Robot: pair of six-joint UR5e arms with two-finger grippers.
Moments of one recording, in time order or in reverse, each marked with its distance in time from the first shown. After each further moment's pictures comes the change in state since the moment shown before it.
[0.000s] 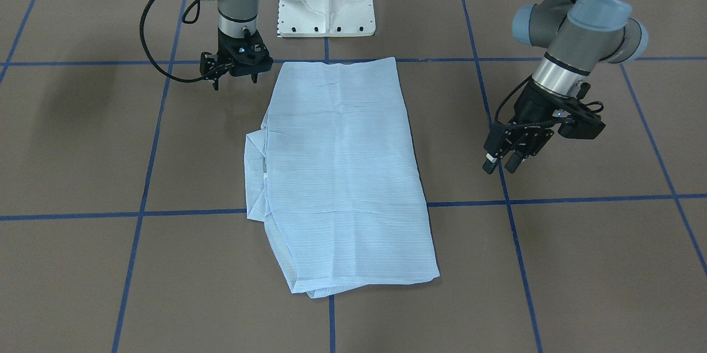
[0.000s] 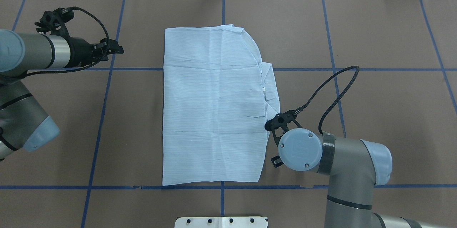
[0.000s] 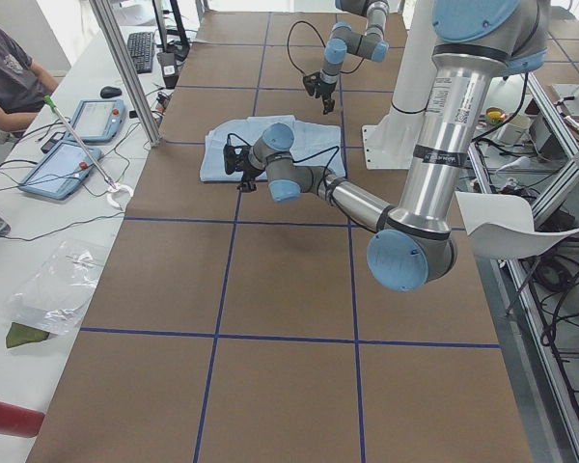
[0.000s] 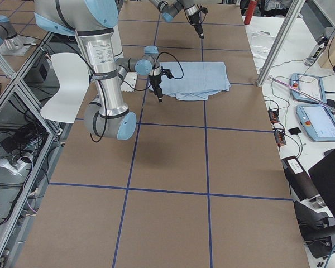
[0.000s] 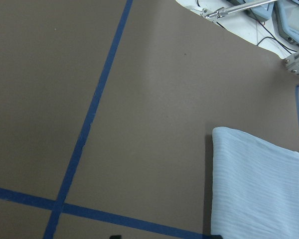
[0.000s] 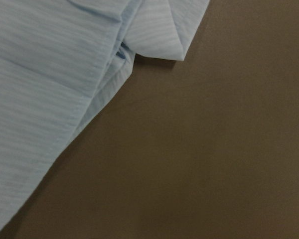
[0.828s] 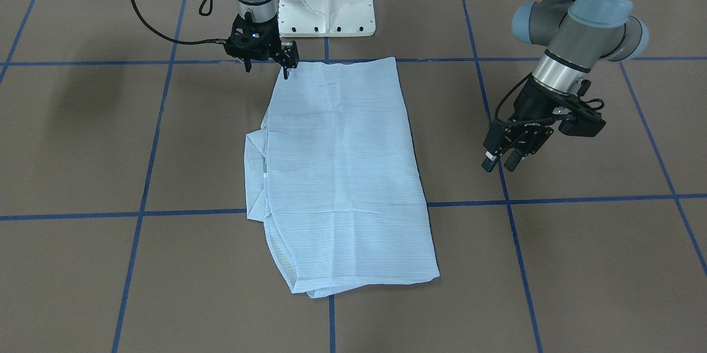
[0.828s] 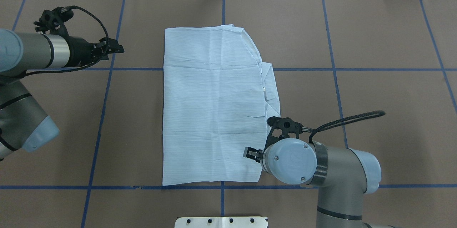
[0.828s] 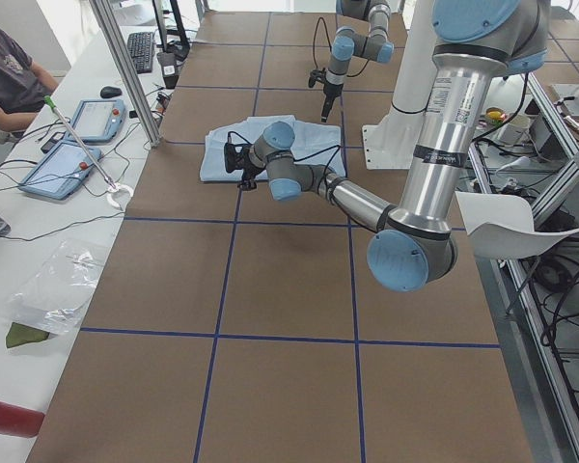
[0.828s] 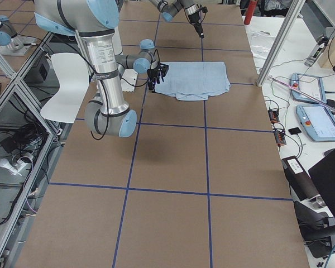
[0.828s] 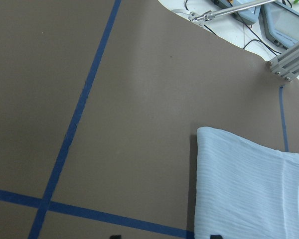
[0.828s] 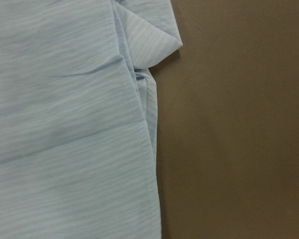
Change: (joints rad) left arm -0.001 0.002 -0.010 0.001 -0.001 -0.005; right arm -0.056 0.051 -0.016 0.215 -0.011 0.905
